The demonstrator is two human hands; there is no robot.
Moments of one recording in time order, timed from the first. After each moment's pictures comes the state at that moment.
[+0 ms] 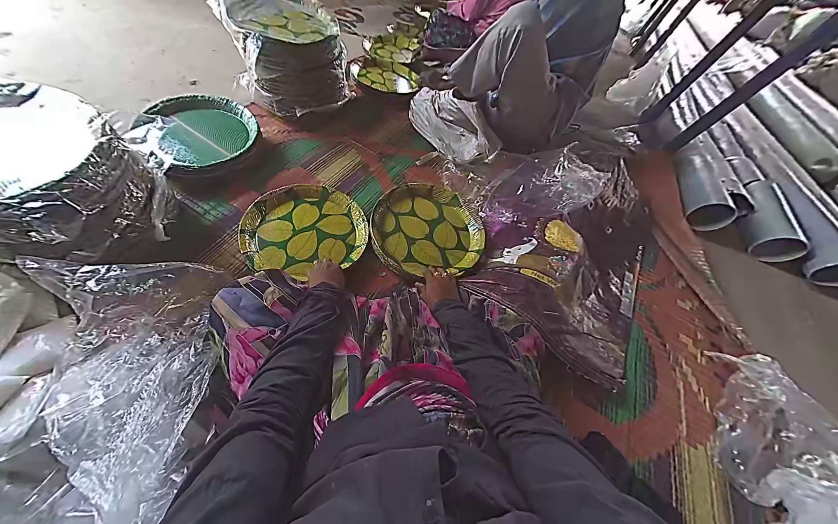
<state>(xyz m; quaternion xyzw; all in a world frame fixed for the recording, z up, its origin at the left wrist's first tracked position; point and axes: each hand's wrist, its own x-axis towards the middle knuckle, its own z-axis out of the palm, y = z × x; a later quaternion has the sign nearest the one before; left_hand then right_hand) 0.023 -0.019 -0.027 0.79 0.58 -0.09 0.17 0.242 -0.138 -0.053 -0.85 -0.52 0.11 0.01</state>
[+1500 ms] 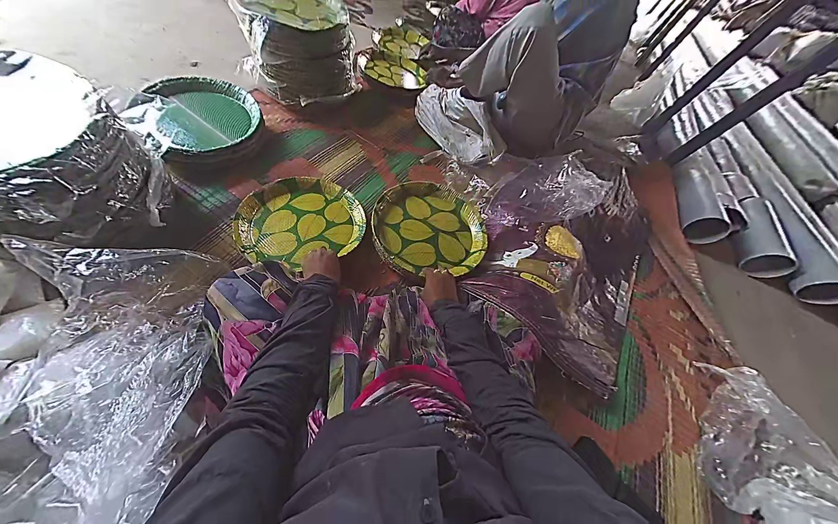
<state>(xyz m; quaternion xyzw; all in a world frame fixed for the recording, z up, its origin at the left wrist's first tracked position) 0.016 -0.013 -0.020 0.79 0.59 -0.03 0.15 0.233 -0.138 -0.039 -0.85 -0.52 0.09 0.01</state>
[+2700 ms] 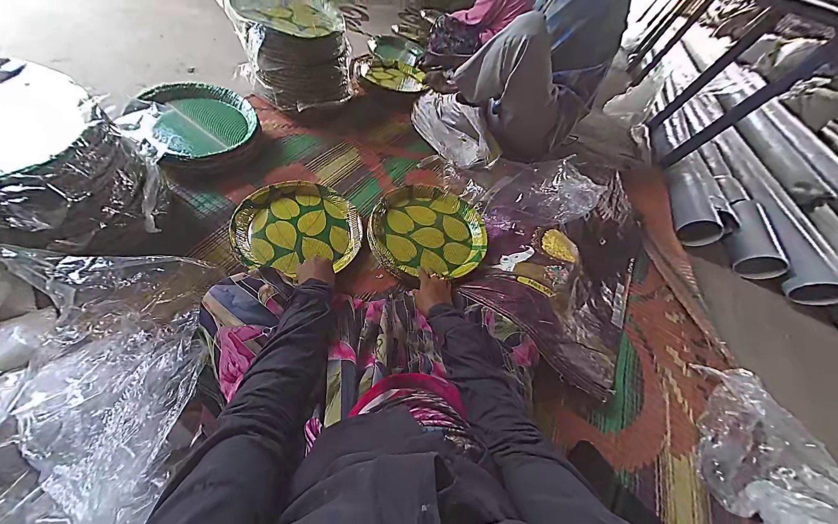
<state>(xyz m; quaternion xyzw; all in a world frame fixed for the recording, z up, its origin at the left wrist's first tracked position) 0.013 -0.011 -0.015 0.77 0.60 -0.06 0.20 0.212 -0.141 -0.011 -0.86 -0.49 0.15 0.04</state>
